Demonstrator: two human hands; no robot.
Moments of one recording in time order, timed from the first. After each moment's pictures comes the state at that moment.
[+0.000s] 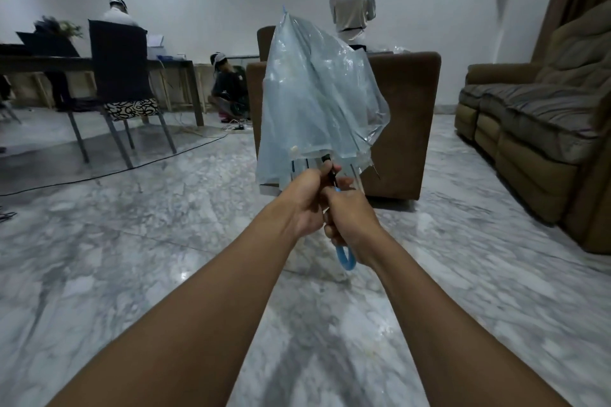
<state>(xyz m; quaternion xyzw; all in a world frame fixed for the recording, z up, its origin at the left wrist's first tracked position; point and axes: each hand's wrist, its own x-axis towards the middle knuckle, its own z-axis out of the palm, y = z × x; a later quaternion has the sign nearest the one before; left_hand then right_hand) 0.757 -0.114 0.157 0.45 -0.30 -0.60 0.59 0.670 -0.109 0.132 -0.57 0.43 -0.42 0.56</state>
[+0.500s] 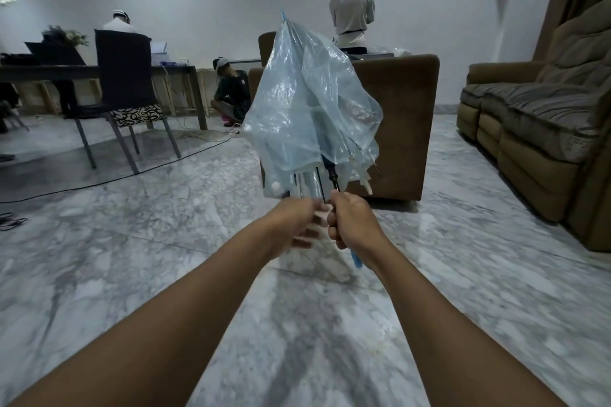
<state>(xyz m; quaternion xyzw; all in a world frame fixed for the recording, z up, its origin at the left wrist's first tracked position) 0.774 -0.071 0.148 0.66 -0.46 -0.44 0.40 0.661 -0.110 0.120 -0.60 0.39 -0.44 0.54</state>
